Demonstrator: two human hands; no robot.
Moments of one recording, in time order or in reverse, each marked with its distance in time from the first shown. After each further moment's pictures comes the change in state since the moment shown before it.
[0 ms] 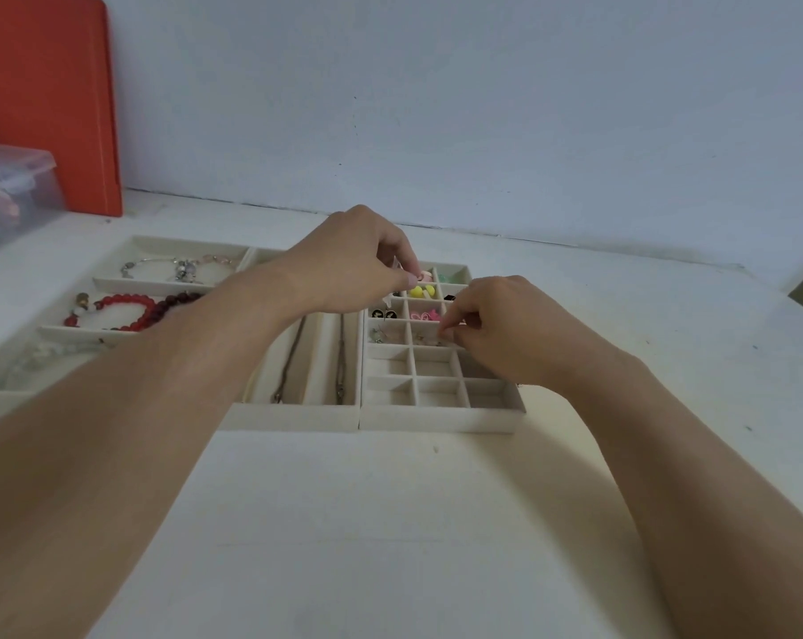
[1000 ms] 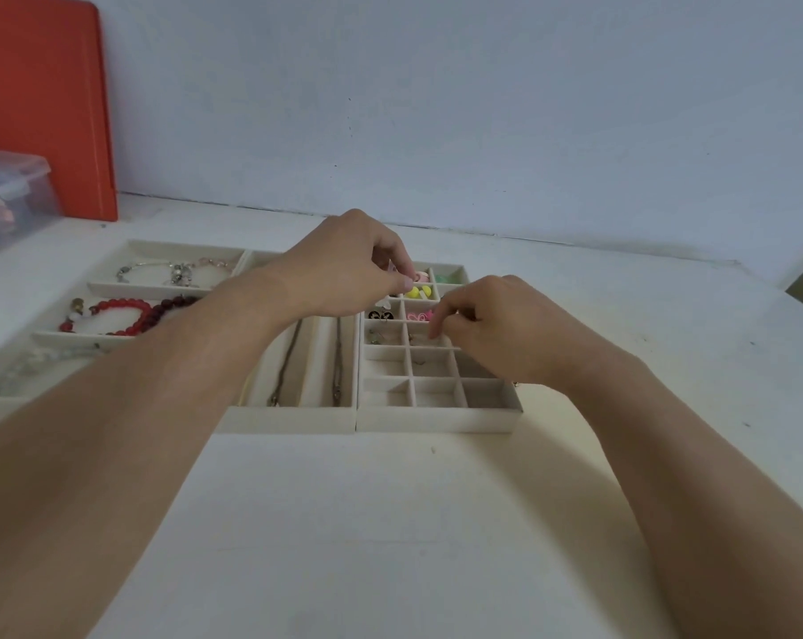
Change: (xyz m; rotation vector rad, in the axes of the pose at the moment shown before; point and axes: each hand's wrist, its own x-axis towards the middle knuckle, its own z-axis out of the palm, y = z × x) left_hand 0.001 -0.002 0.002 0.006 -0.007 -0.005; right_hand -0.009 -0.013 -0.011 0.103 -0.041 0.037
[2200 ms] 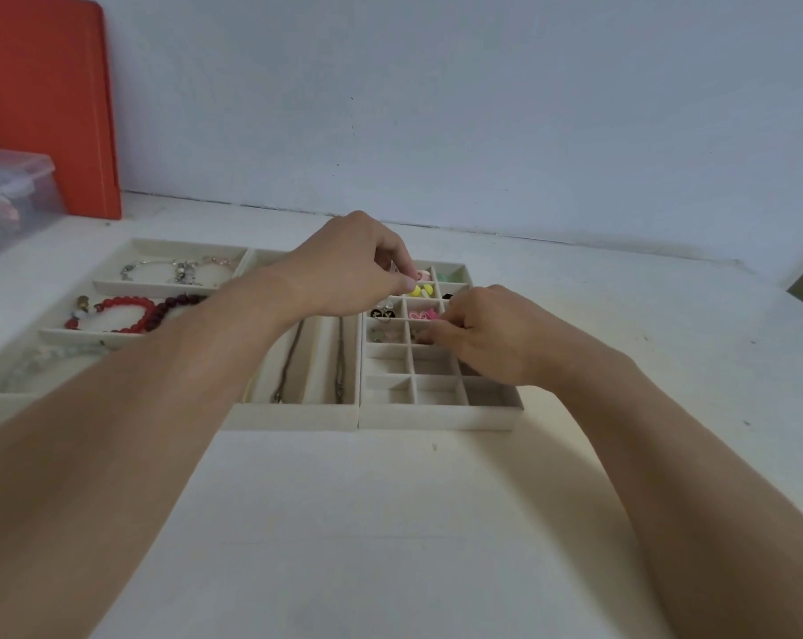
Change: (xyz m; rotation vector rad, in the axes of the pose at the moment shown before) left_hand 0.000 -0.001 0.001 0.003 -0.007 -0.013; right_hand 0.008 0.005 0.011 -0.069 -0.055 -0.058
